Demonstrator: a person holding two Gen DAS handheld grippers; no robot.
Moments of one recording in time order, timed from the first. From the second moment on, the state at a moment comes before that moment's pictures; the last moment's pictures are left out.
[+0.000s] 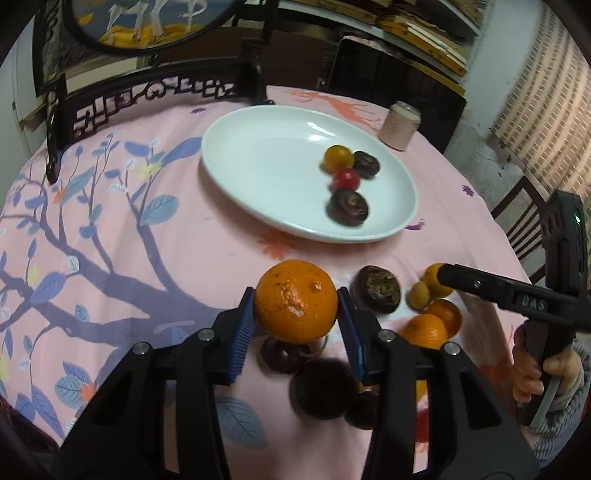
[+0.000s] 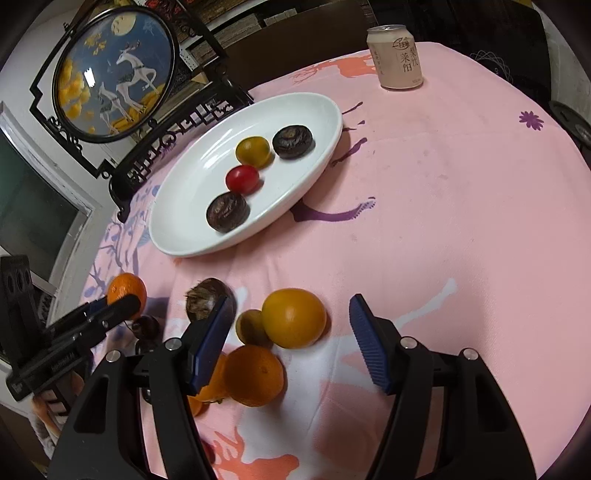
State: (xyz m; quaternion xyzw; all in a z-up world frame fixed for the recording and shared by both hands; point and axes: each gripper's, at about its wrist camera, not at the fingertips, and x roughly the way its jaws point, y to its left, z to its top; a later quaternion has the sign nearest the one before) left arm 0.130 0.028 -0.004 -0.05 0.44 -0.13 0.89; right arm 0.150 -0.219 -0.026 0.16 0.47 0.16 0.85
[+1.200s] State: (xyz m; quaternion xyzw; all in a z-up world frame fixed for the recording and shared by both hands) left arm 0.201 0.021 0.019 -0.07 0.41 -0.11 0.90; right arm 0.217 -0.222 0.006 0.24 0.39 0.17 0.87
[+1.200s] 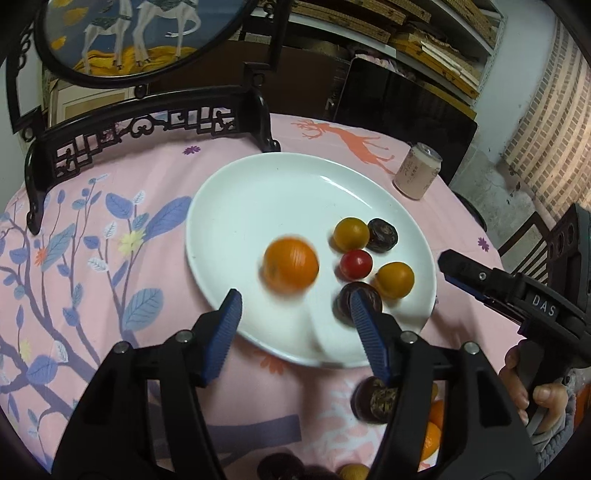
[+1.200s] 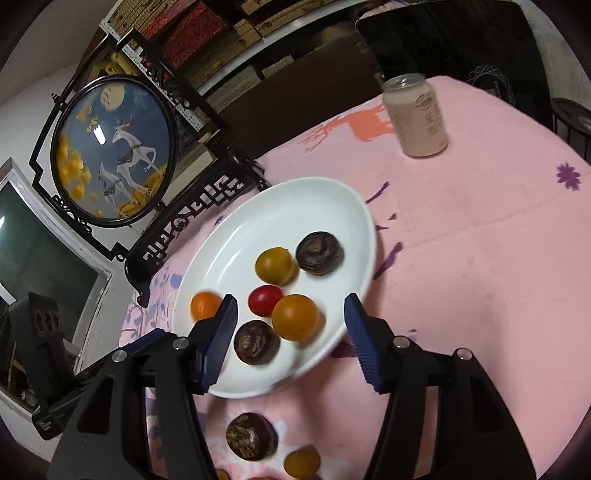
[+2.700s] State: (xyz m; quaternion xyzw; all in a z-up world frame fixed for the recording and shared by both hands) left arm 0.160 -0.032 -0.023 0.03 0.48 -0.09 0.87; right arm 0.157 -0.245 0.009 0.25 0.41 0.16 0.86
